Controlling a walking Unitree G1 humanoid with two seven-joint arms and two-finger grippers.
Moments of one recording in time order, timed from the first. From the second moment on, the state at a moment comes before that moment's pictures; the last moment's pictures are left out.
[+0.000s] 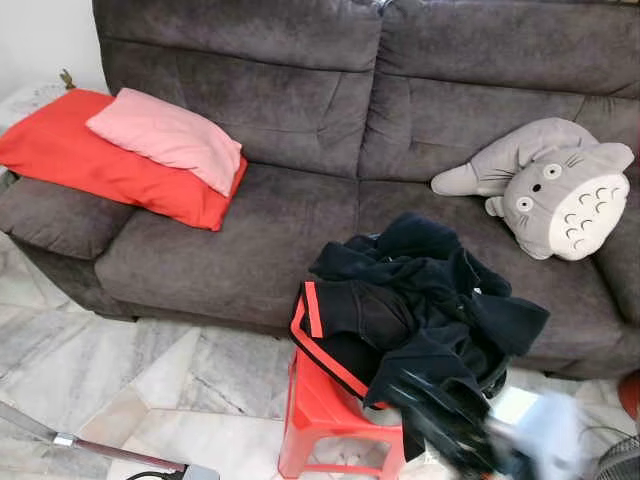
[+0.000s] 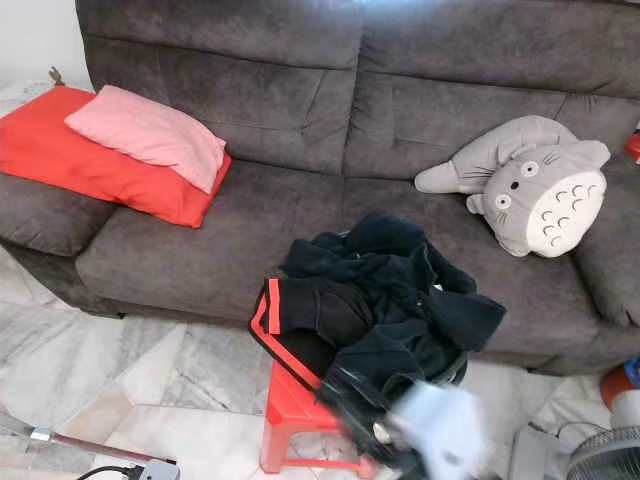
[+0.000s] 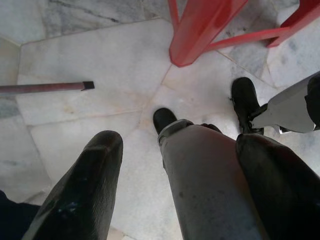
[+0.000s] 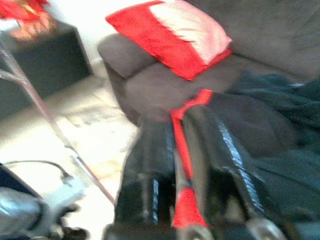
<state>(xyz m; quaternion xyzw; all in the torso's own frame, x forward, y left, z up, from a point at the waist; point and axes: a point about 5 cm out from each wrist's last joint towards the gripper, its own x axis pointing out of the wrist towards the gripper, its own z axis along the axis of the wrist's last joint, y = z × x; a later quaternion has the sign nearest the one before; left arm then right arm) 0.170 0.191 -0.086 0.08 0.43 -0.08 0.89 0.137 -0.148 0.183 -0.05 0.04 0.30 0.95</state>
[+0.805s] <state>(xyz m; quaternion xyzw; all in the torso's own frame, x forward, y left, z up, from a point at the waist) 0.171 0.184 -0.086 0.08 0.44 -0.10 0.89 0.106 -0.221 0.102 -0.18 0.16 -0.17 0.96</state>
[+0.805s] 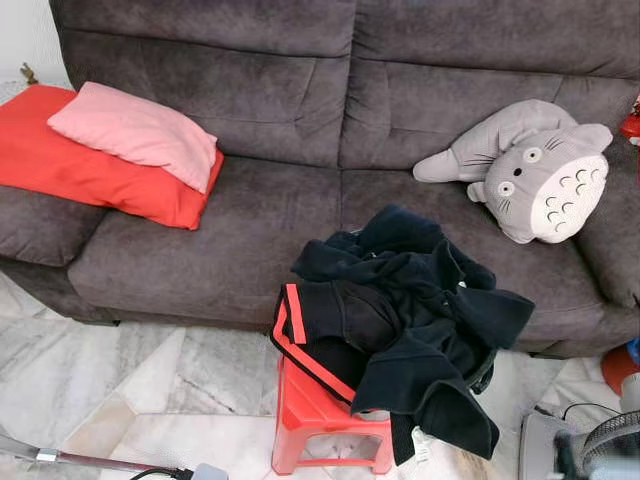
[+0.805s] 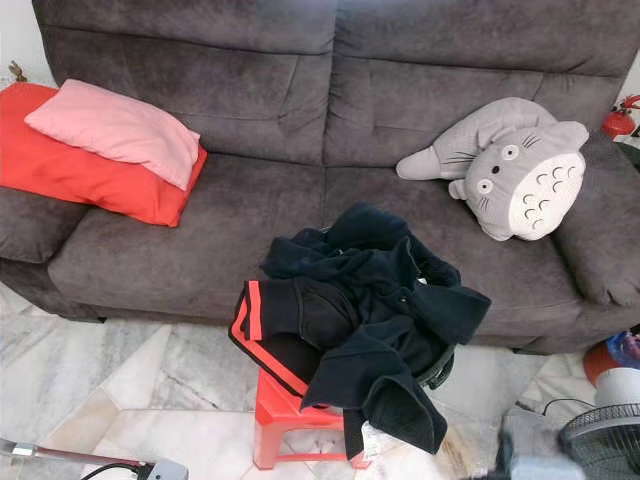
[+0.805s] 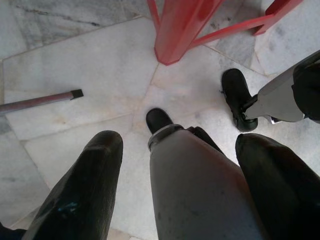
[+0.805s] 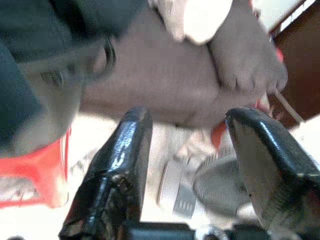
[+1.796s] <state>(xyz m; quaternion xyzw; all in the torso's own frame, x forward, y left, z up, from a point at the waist) 0.170 0.185 -0.087 0.08 0.44 -0.10 0.89 0.103 -0.204 0.057 -0.07 0.11 -0.17 0.98</state>
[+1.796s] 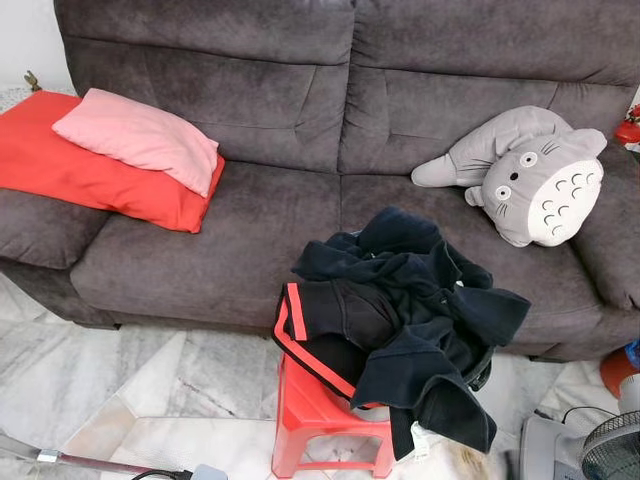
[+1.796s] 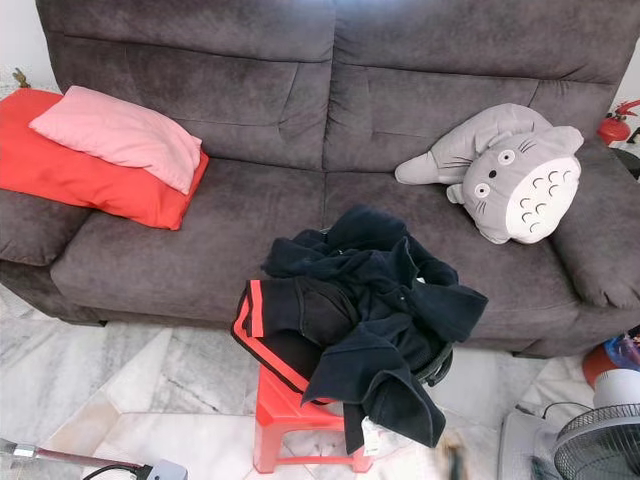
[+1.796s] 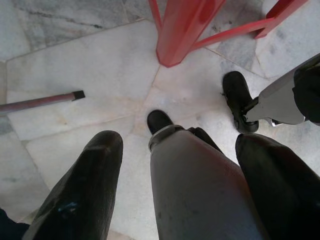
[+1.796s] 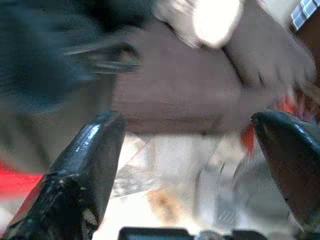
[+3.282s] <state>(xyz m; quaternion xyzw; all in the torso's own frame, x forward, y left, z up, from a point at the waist) 0.169 0.189 -0.086 0.08 0.44 -0.09 0.89 0.140 -0.195 0.042 -0.06 0.06 0.00 1.00</state>
